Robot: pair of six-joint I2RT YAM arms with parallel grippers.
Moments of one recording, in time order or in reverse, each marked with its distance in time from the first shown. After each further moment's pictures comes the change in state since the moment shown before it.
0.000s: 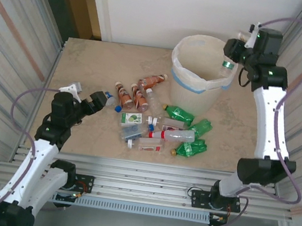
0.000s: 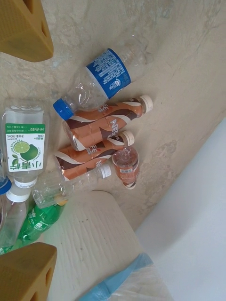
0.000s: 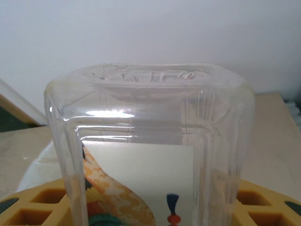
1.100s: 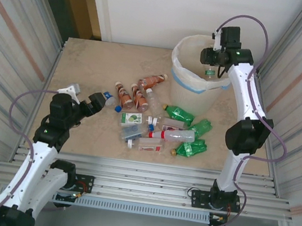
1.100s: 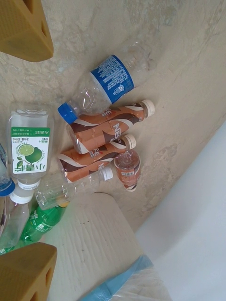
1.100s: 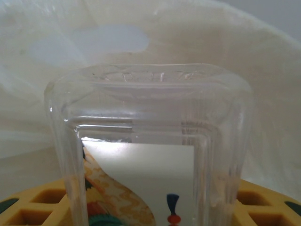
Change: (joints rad) left arm 0.006 -0.027 0.000 -0.044 0.000 0.000; right arm 0.096 0.359 0.156 -0.155 0.083 -0.201
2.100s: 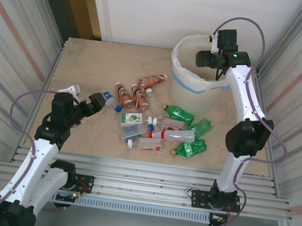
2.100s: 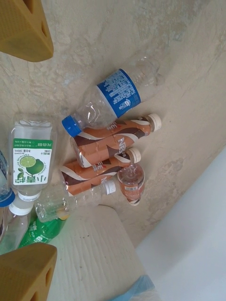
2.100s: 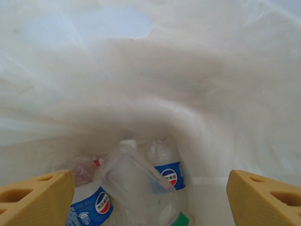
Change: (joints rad) left arm 0.015 0.040 0.000 -0.026 -0.015 -0.004; right arm 0.020 -0.045 -0.067 0.039 0.043 -0.025
